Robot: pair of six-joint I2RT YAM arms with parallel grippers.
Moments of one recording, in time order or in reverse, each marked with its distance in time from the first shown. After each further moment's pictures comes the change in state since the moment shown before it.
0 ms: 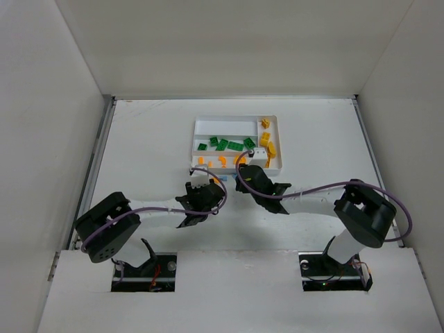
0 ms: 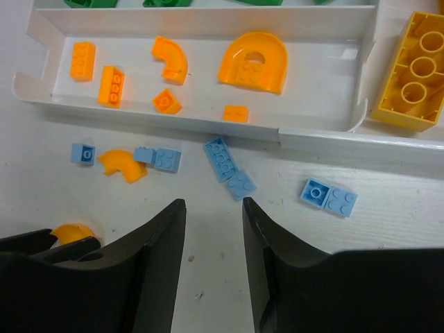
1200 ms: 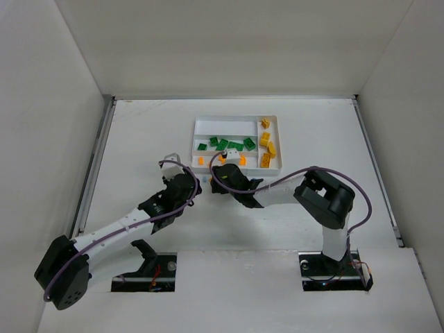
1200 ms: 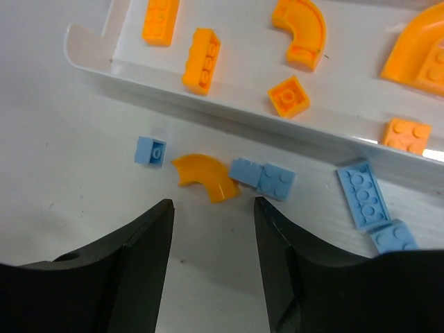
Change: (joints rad) left arm 0.187 -0.455 -0.060 -0.104 0.106 0.021; right arm 0.044 0.313 0.216 0.083 -0.148 -0.005
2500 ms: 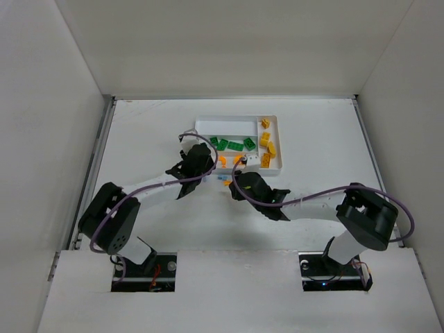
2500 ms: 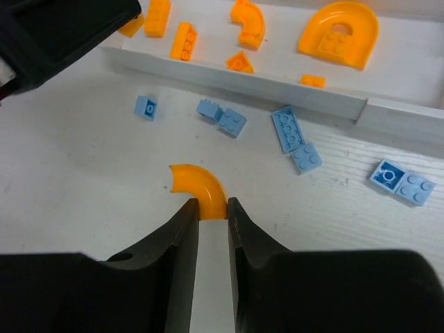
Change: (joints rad) left arm 0.117 0.495 0.285 0.214 0.108 0.098; right arm 0.026 -0.333 -0.254 -0.004 0.059 -0.022
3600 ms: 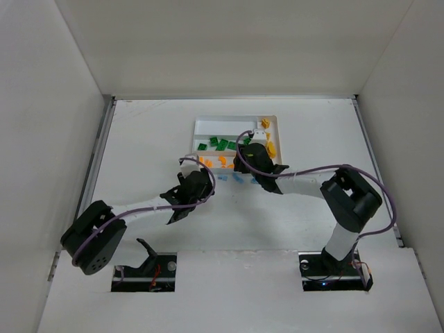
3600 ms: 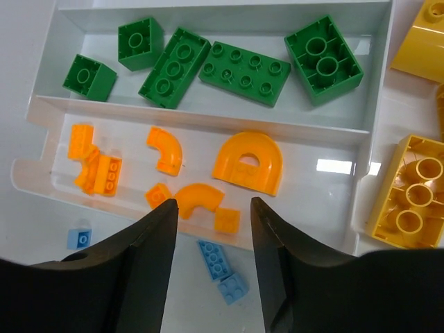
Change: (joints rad) left arm -0.122 -0.174 -0.262 0.036 -0.018 0.002; right arm -0.249 0.176 0.209 -0.018 -0.077 -0.076
